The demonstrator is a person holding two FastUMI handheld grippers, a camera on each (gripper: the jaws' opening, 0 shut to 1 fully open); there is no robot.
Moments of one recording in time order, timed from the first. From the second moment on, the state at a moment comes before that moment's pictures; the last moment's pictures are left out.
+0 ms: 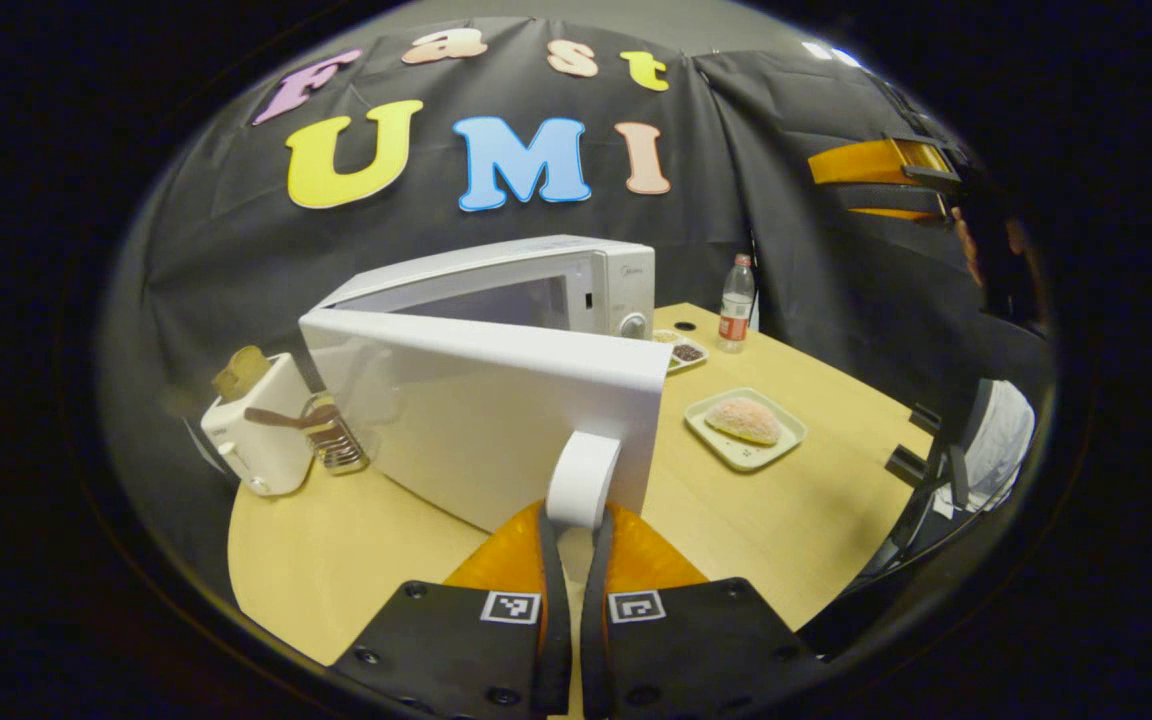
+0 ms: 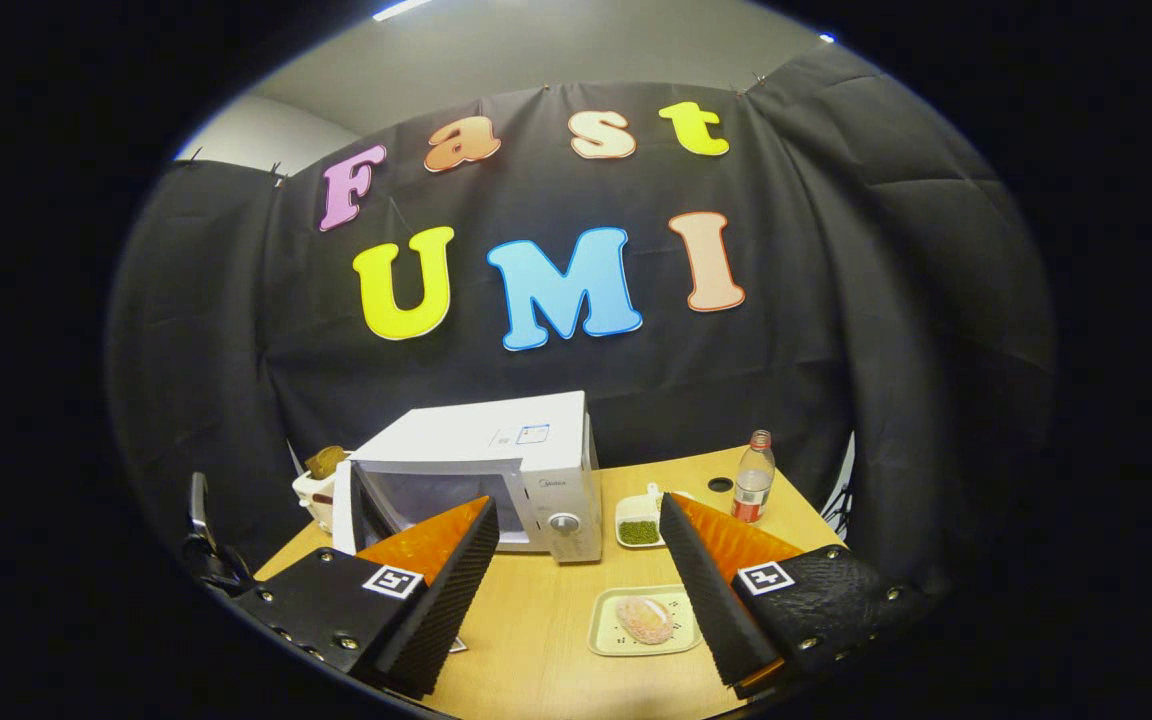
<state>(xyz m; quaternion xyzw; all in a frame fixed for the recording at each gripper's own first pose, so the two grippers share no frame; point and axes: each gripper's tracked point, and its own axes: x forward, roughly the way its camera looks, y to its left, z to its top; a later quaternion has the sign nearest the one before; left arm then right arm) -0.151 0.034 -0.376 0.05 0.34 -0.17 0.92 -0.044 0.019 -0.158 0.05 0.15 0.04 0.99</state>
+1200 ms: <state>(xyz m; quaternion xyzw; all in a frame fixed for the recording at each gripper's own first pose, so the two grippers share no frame) -0.214 0.202 -0.369 0.07 0.36 -0.16 0.92 -0.017 -0.021 -0.422 -0.06 0.44 0.01 0.89</state>
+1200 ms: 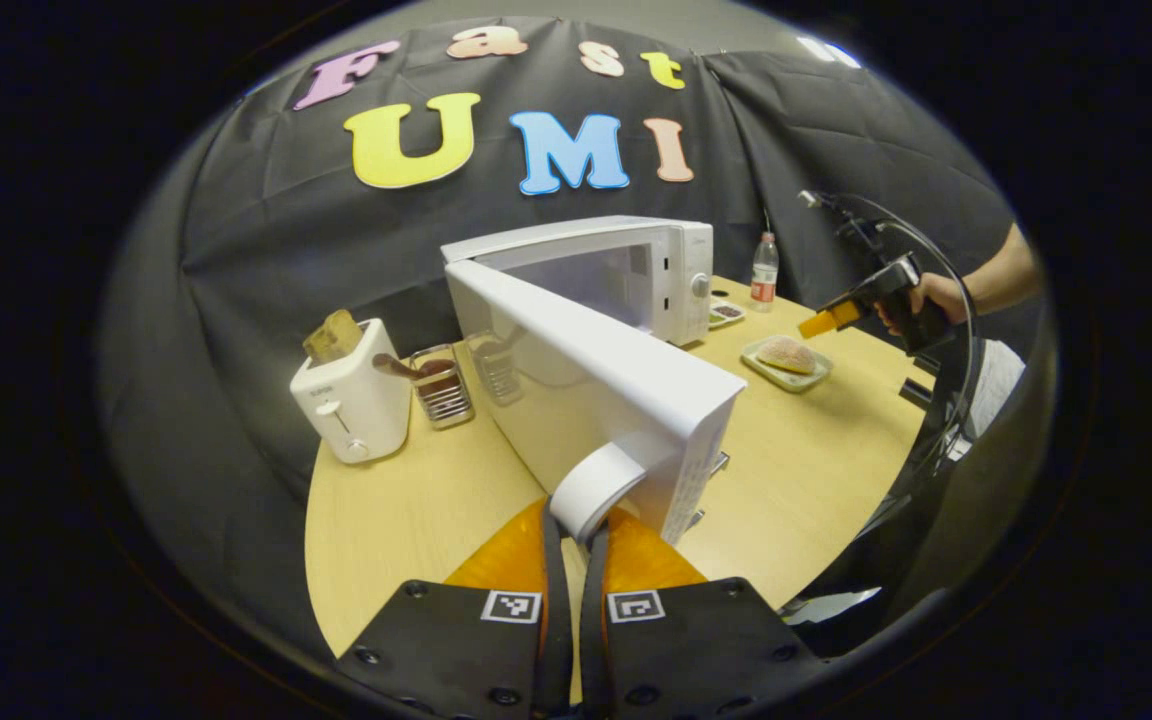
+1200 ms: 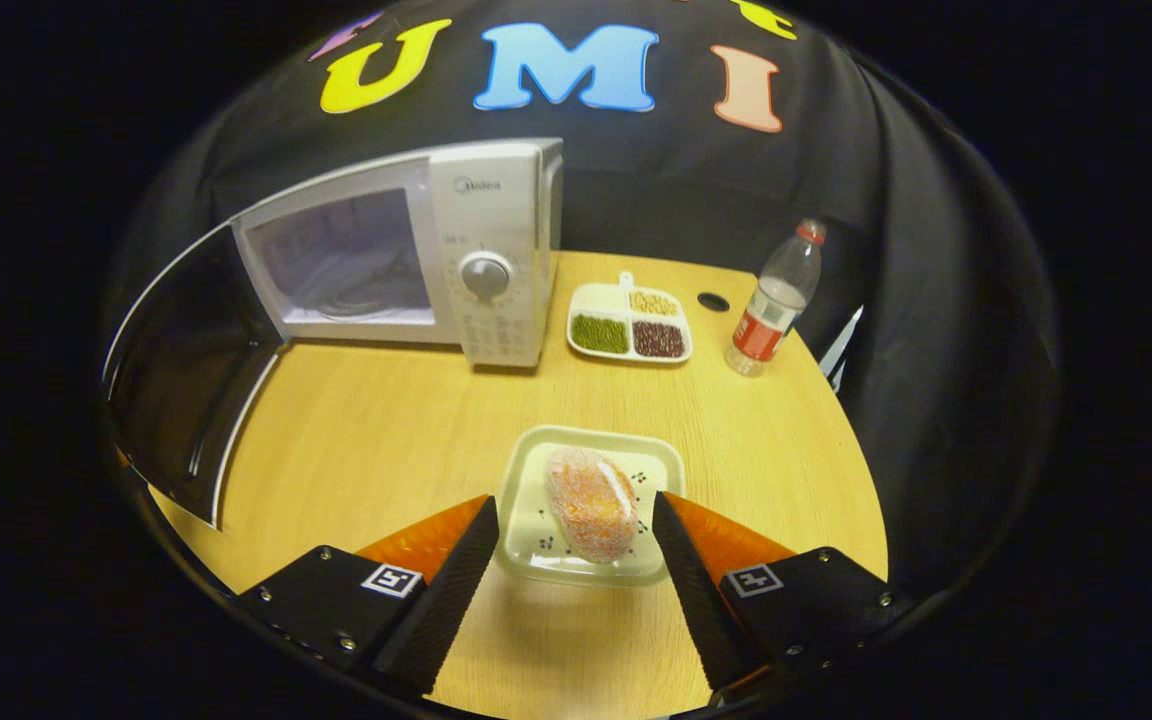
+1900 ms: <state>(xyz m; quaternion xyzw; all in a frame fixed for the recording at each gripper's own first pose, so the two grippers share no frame) -0.218 0.213 -0.366 0.06 0.35 -0.15 0.92 0.006 -0.027 -0.482 -0.07 0.50 0.04 0.86</state>
